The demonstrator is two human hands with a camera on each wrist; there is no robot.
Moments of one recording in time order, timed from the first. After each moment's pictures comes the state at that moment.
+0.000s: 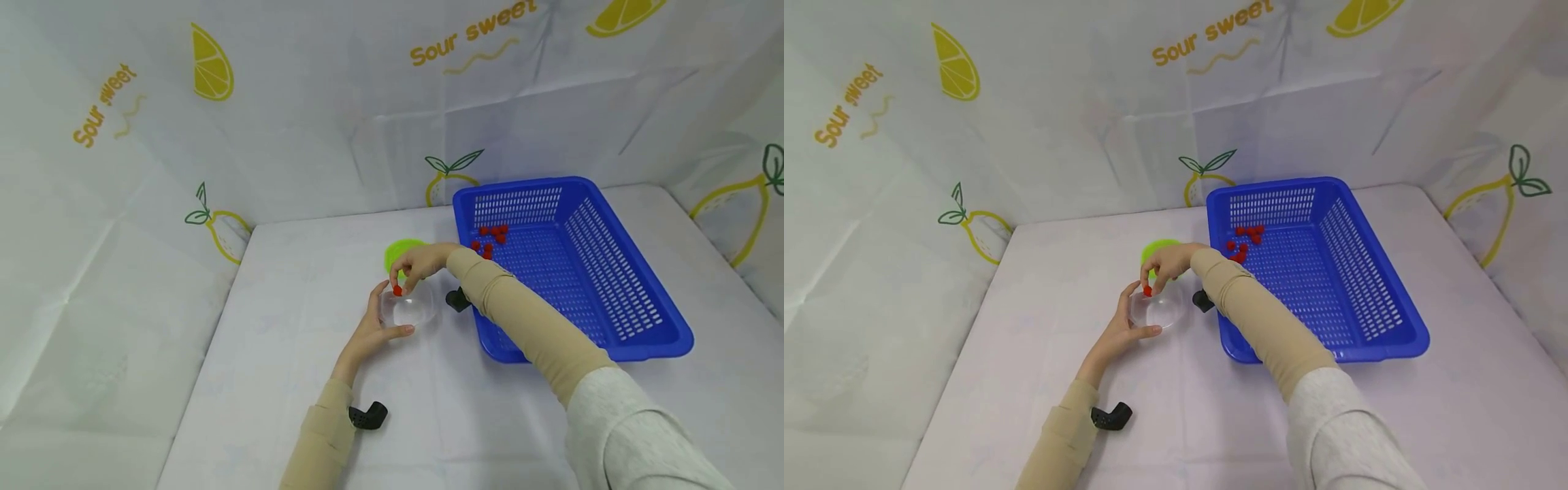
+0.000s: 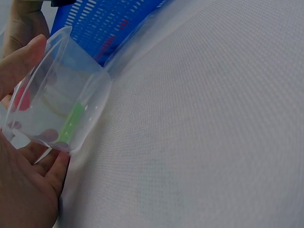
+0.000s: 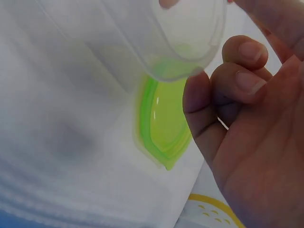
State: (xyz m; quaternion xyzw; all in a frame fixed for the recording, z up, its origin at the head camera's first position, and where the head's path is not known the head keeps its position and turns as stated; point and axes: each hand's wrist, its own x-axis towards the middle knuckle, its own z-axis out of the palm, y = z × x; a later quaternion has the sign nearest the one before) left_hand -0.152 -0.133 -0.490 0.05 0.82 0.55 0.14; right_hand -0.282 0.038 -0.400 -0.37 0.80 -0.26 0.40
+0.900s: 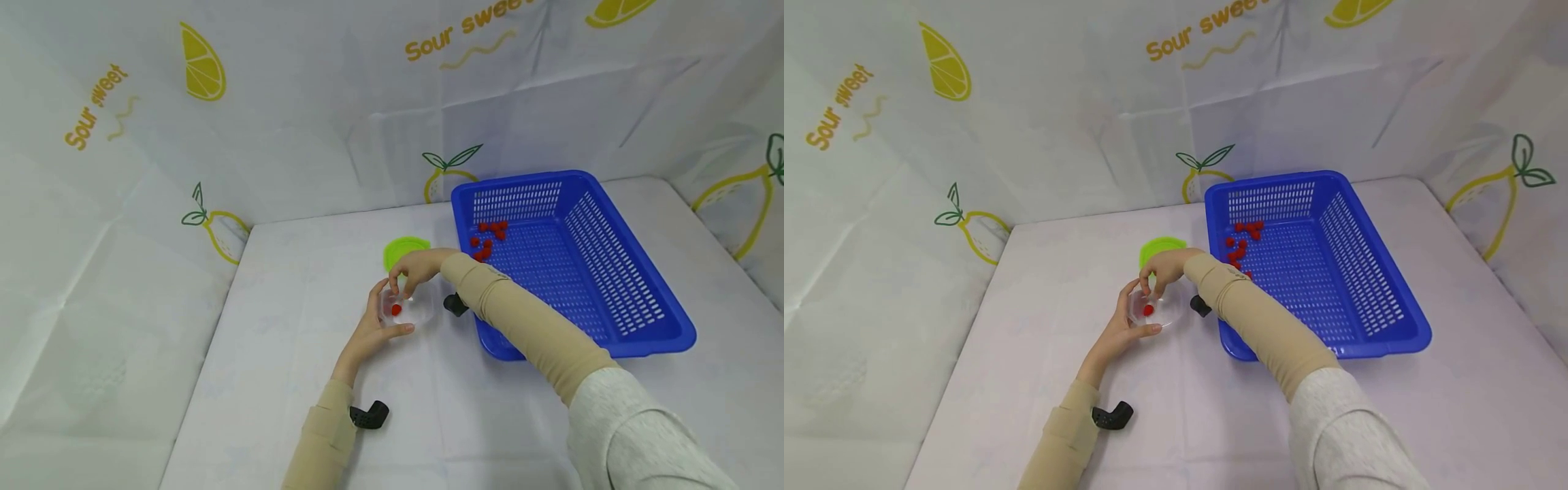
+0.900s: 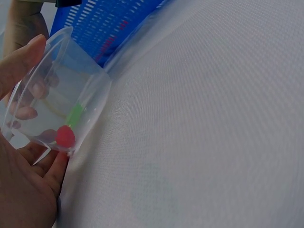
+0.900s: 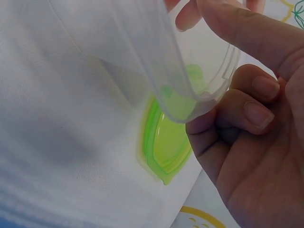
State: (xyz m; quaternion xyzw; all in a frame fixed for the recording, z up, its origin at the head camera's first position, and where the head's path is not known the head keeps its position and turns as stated) left_hand -0.153 -0.133 -0.492 0.05 0.82 0.56 0.14; right_hand -0.273 0.032 -0.407 -0.40 0.83 -0.16 0.35
